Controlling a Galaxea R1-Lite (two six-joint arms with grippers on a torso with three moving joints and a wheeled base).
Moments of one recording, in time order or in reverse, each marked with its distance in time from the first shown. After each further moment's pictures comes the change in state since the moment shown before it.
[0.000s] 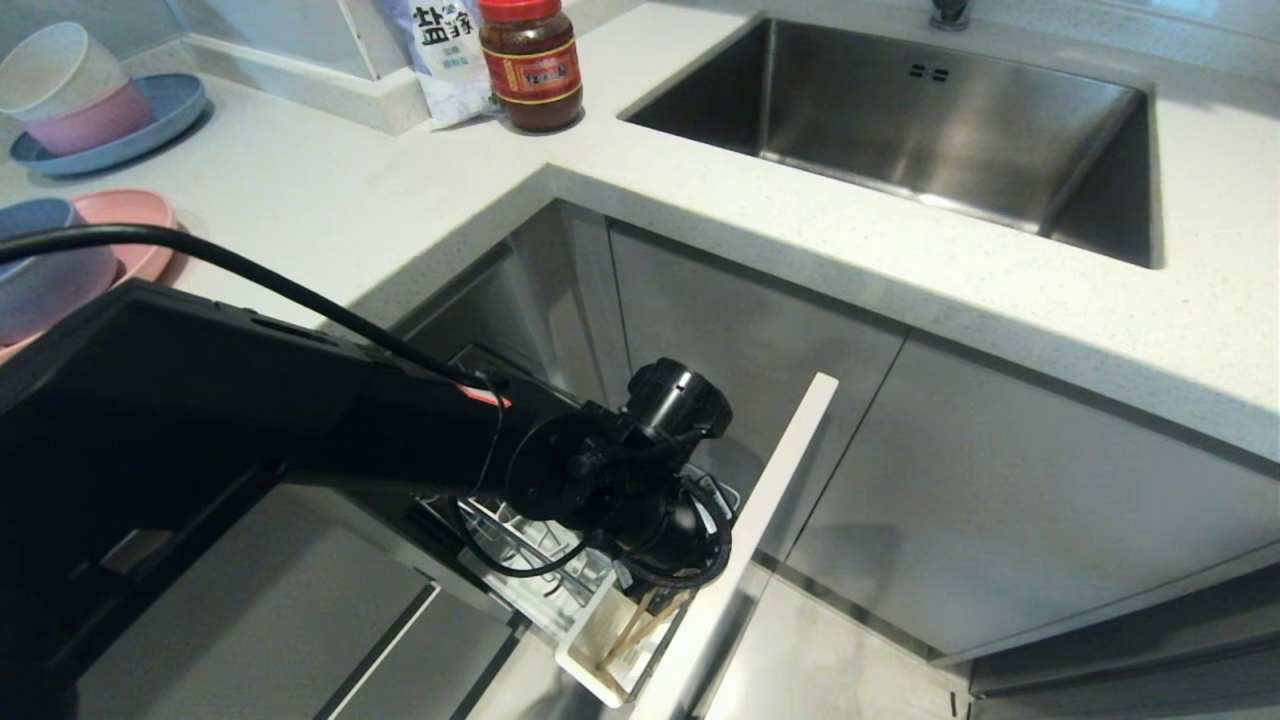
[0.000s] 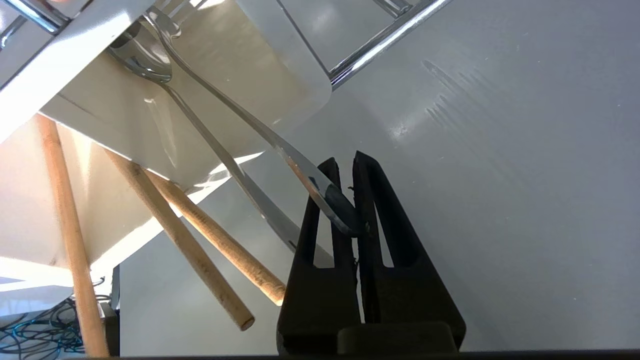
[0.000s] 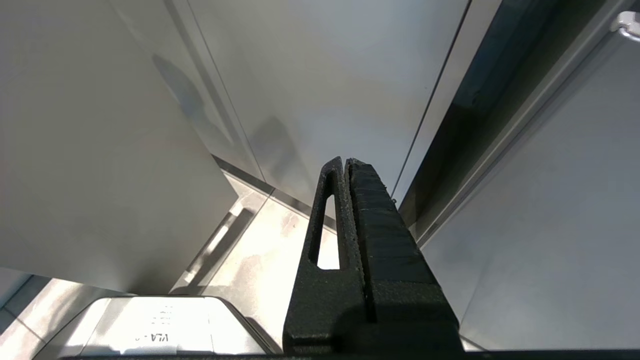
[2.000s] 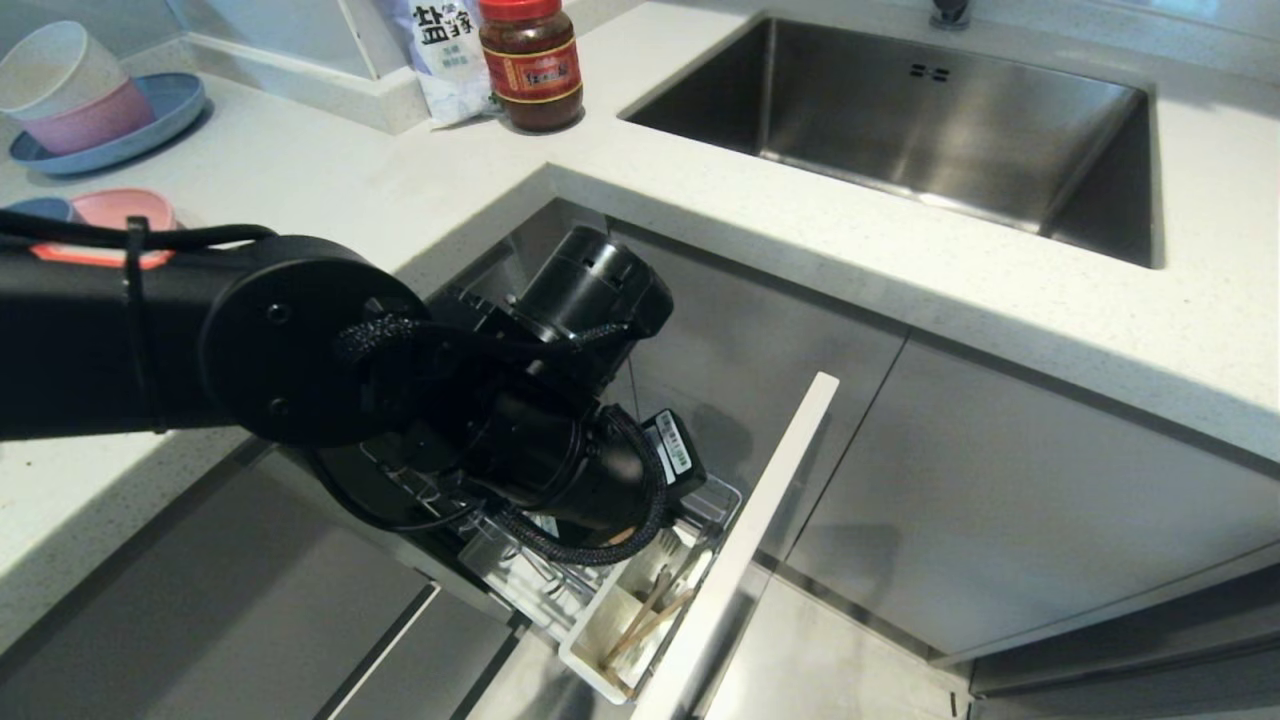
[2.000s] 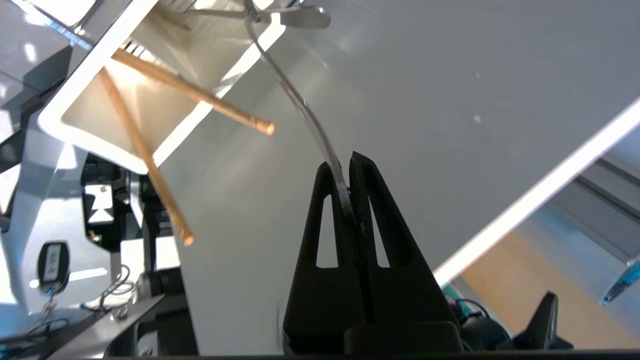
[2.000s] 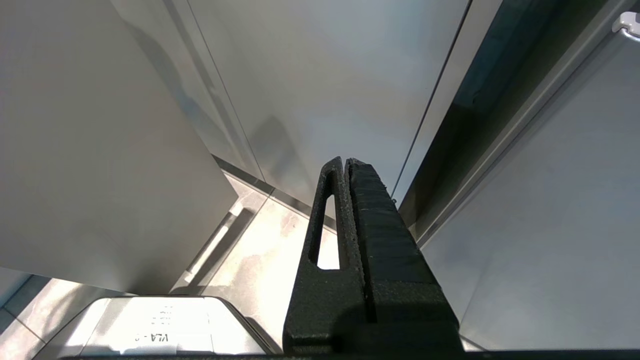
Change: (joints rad) left arm -0.056 -0.283 -0.062 0.249 0.038 0.069; right arm 0.000 0.000 0.000 0.000 0.000 0.000
